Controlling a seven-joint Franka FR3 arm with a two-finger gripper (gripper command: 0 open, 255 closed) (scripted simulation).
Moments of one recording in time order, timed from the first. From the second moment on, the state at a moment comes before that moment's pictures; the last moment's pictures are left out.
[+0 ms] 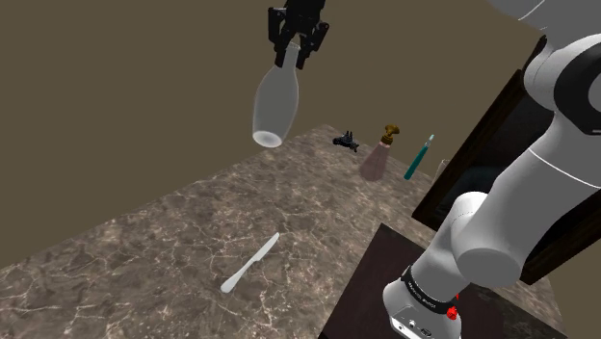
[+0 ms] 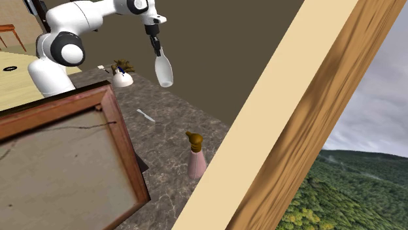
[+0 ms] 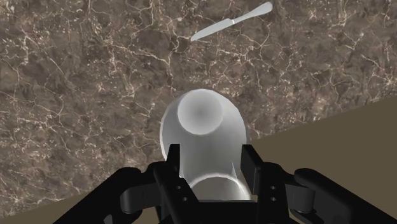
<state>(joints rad) 0.24 -0.08 0.08 -1.51 -0.03 1.50 0.51</state>
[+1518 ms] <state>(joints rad) 0.24 -0.15 0.08 -1.91 -0.02 1.82 0.52</state>
